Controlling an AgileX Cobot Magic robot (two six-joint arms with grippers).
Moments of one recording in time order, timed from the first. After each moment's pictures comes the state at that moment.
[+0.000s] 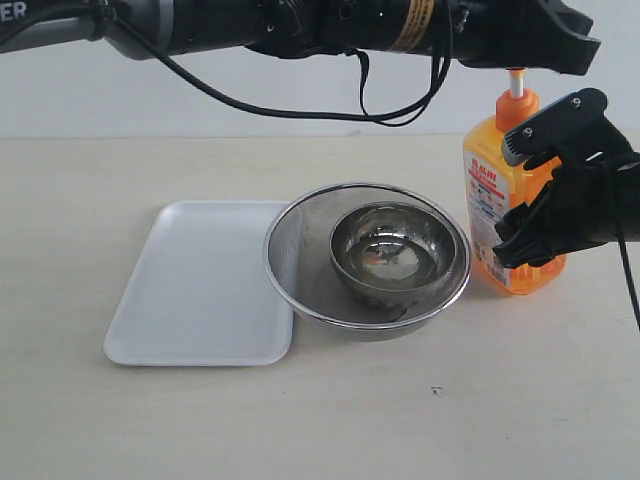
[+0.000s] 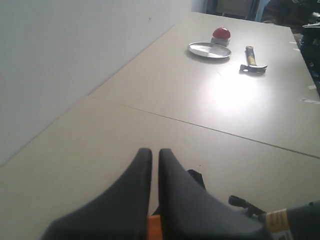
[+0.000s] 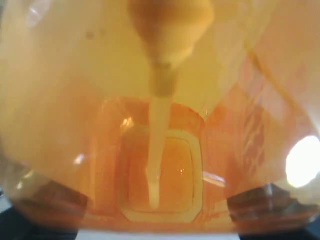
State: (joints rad) left arm -0.75 2.06 -1.81 1.74 -0.47 -1.70; right arm 0.24 1.53 -0.71 0.72 -0.04 -1.12
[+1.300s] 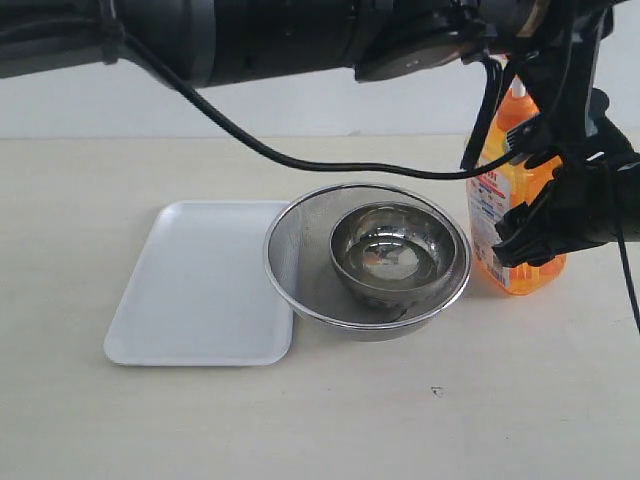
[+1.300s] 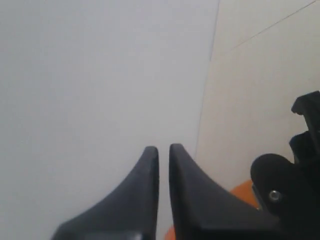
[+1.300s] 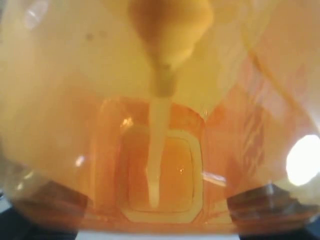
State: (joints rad) left arm -0.99 1.99 -1.80 0.86 0.23 0.05; right arm 0.24 1.53 -0.71 0.72 -0.04 -1.11
